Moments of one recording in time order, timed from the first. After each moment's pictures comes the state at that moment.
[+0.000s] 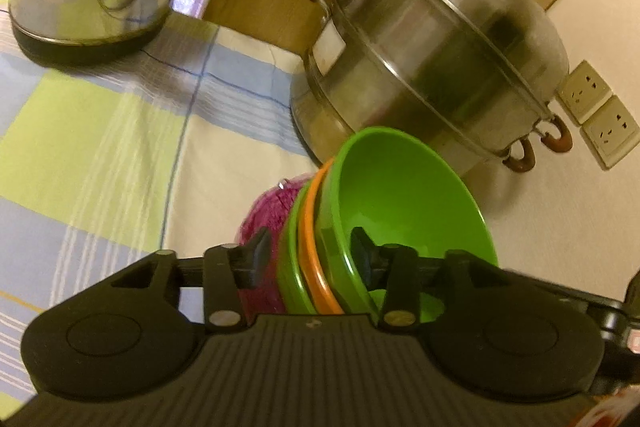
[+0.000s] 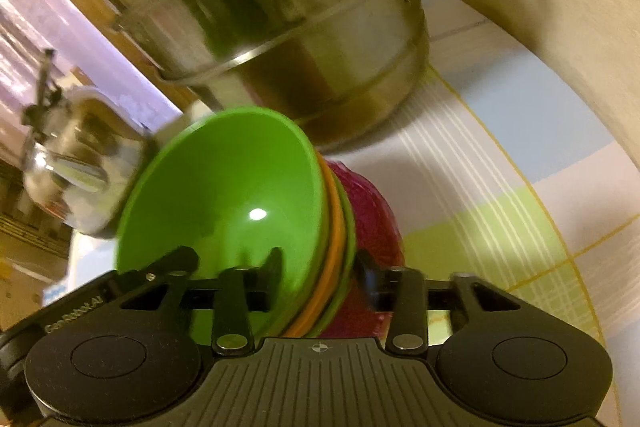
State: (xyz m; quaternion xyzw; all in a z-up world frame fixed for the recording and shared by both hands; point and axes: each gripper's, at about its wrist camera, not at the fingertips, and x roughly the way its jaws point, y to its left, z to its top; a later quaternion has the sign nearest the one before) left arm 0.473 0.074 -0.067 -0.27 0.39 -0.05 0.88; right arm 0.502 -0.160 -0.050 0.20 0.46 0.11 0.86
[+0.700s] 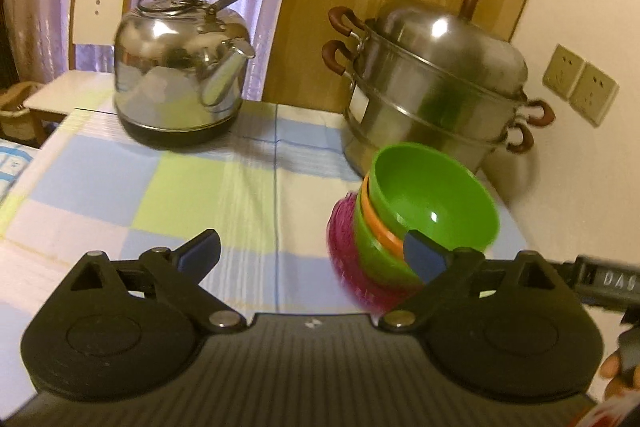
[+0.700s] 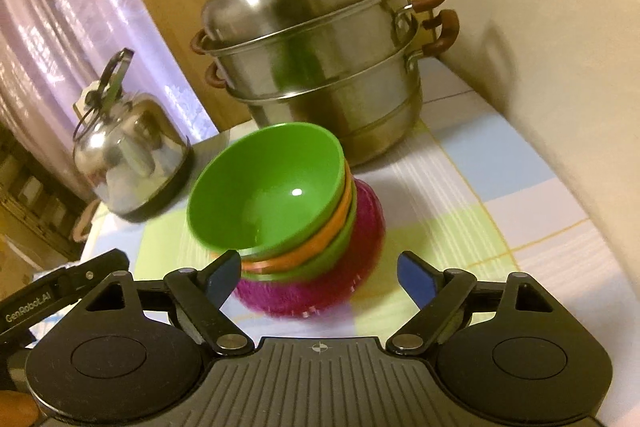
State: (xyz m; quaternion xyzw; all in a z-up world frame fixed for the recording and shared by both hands) left arm 0.342 0.082 0.002 -0.13 0.32 0.03 0.94; right arm 0.380 -0.161 0.001 0.13 0.38 0.11 0.91
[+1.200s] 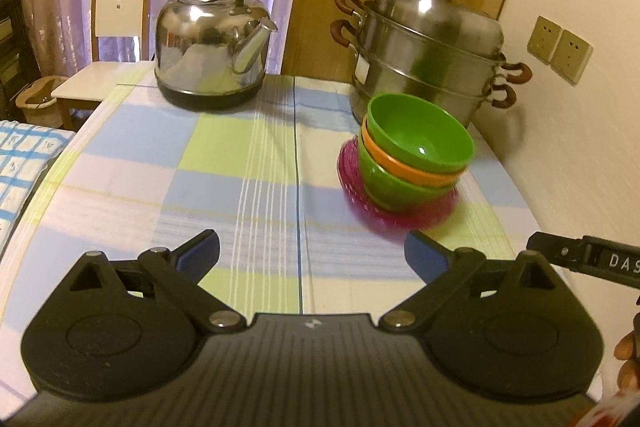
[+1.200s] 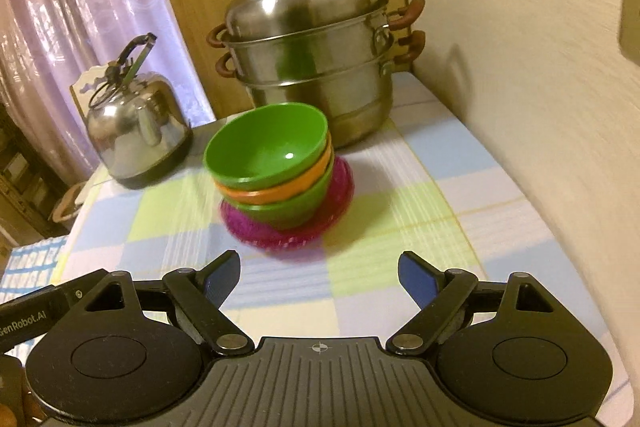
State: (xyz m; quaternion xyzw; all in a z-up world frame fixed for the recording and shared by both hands) left arm 0.238 0.064 0.017 -0.11 0.35 0.04 0.93; right arm 0.277 -0.162 0.016 0.09 0.36 0.09 0.92
